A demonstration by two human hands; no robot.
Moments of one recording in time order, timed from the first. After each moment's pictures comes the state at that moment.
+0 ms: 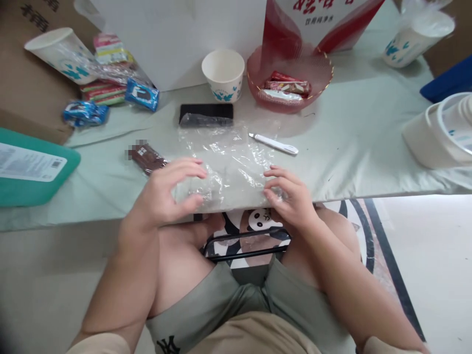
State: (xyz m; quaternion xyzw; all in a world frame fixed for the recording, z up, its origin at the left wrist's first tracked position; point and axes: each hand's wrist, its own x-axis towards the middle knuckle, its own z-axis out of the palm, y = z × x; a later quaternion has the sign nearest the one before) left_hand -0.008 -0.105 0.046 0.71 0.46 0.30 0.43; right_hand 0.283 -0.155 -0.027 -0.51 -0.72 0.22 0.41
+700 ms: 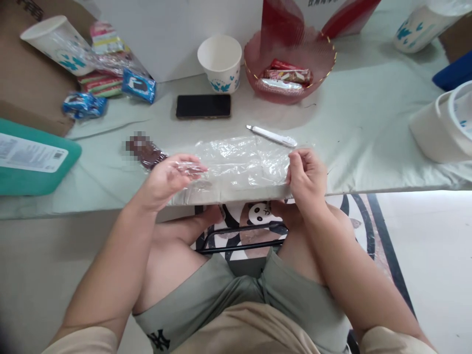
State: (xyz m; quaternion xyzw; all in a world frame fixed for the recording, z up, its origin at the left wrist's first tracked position) left_hand -0.010 -0.102 0.014 0.54 0.50 0.35 0.58; right_hand 0.294 -0.137 -0.022 -0.66 -0.44 0.30 0.53
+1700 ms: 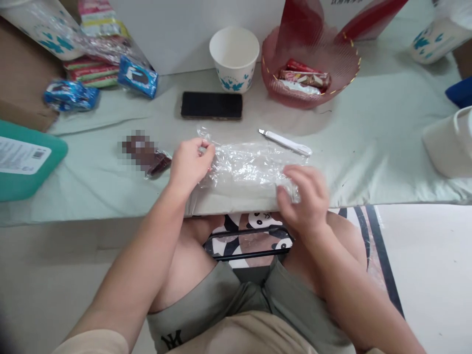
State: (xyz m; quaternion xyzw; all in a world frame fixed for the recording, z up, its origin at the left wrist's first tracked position) left_hand 0.020 -0.045 -0.007 0.62 0.69 0.20 0.30; right_hand 0.267 -0.144 -0.029 -0.48 -0.75 -0.09 0.44
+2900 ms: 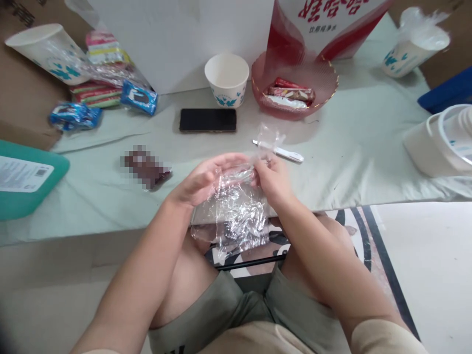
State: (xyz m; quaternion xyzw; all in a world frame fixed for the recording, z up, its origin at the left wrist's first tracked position) left_hand 0.034 -0.053 -0.004 0.51 0.27 0.32 0.75; right_hand 0.213 -0.074 -0.022 -0.61 -0.36 0.51 0.49
